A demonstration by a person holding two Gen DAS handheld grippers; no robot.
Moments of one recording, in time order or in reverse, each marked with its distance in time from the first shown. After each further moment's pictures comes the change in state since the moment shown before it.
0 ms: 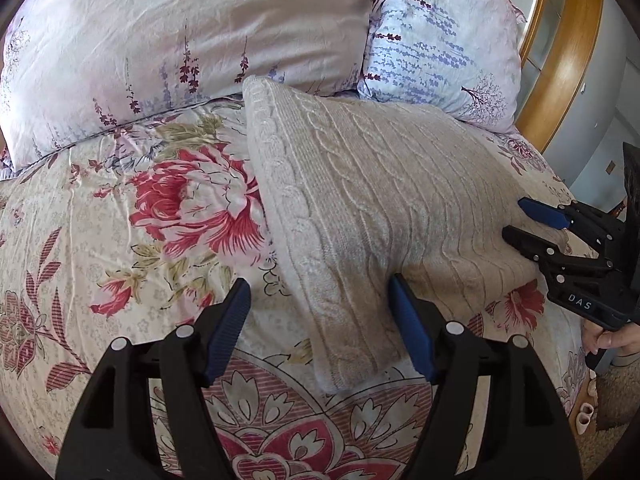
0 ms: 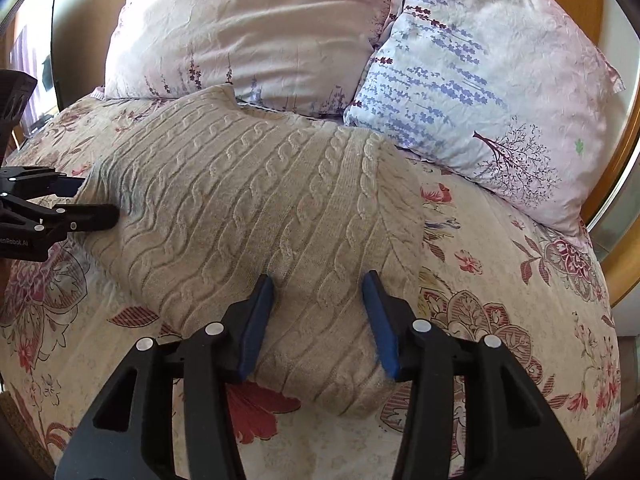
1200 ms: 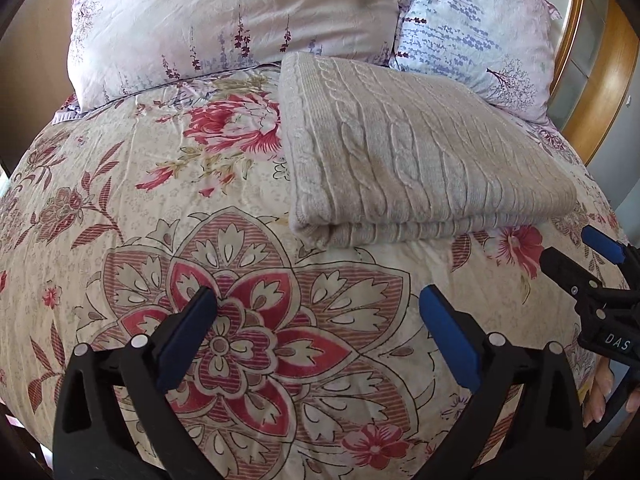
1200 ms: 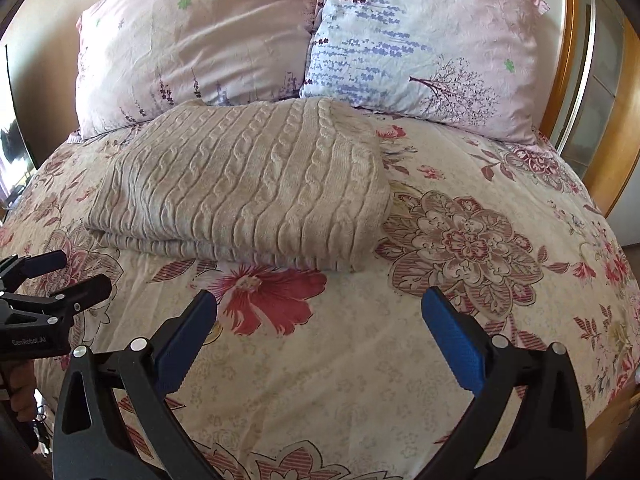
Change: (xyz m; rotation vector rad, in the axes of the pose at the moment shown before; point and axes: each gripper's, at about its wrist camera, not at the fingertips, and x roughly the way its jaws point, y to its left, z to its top) left arm -0.028 -0.039 -0.059 -0.106 0.023 0.209; right arm -0.041 0.011 -0.047 0.283 0.028 -0.060
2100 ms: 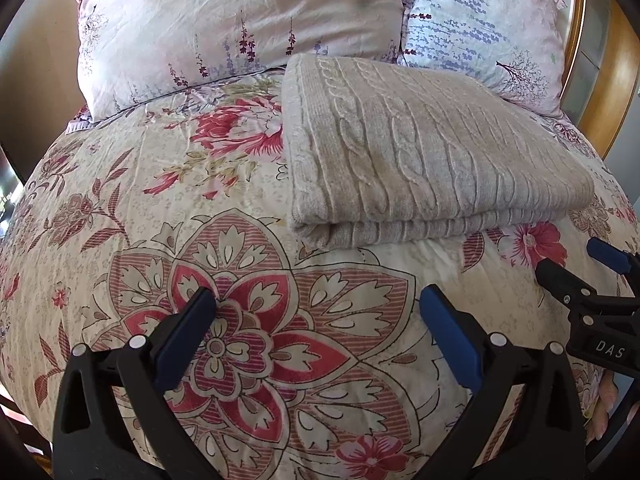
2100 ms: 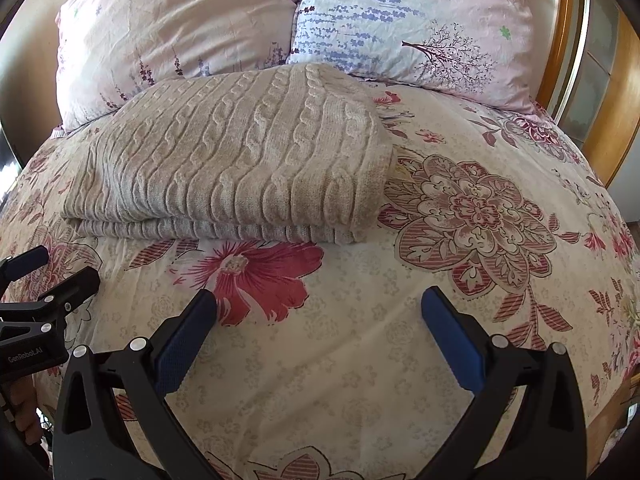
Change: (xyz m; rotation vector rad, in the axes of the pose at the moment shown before) left arm 0.006 -0.008 -0.002 0.015 -0.013 0.065; right arm 0.018 -0.001 -0.007 0.030 0.068 -0.029
